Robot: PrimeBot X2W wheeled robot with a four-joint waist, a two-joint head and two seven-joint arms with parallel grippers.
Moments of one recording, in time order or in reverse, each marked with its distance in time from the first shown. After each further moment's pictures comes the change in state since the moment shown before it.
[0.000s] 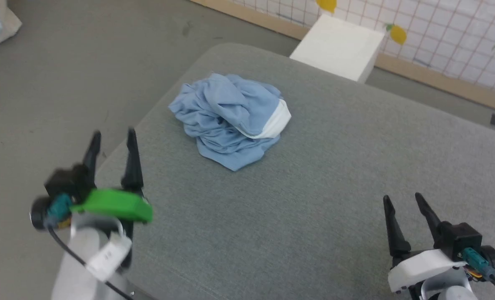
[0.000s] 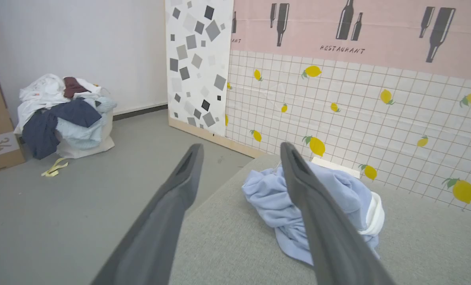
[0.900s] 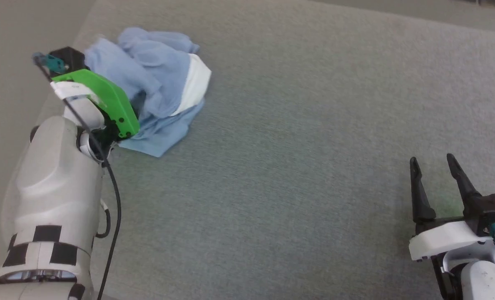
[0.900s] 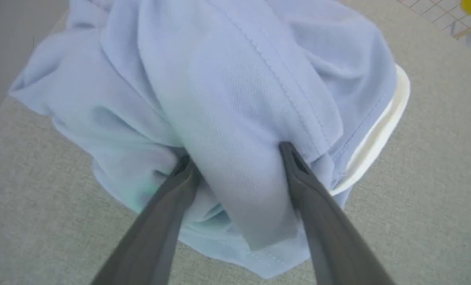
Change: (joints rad) left arm -0.626 0.125 -0.107 0.638 -0.299 -0.004 0.691; right arm -0.052 0.000 -0.083 -0.174 -0.109 0.000 0.063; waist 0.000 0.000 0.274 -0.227
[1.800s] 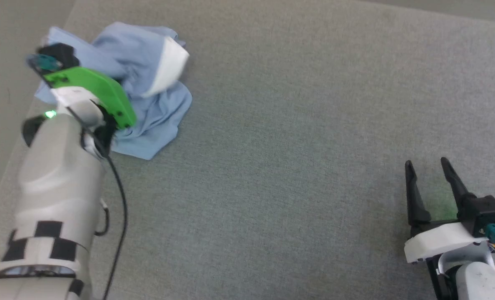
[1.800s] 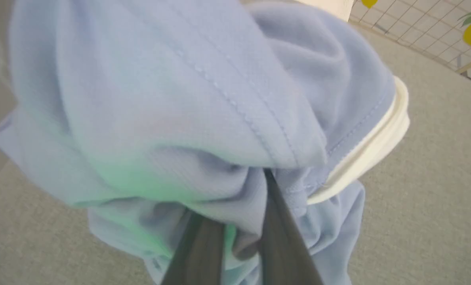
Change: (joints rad) left arm -0.024 -0.001 -0.032 0.046 0.025 0.078 -0.213; right arm -0.004 0.000 0.015 0.031 0.030 0.000 -0.006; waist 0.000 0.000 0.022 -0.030
